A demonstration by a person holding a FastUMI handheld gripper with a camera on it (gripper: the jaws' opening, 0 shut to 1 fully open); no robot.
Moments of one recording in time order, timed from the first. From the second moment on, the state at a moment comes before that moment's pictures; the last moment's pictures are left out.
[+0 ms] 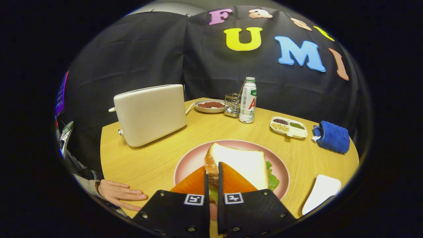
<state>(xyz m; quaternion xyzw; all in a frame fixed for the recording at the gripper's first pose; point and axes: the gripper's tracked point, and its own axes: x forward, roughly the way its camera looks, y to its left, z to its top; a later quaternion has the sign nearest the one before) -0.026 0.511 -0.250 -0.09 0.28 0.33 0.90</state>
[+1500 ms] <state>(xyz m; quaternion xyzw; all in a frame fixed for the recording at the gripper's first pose) 0.057 0.276 0.020 -0.05 0.05 0.17 0.98</state>
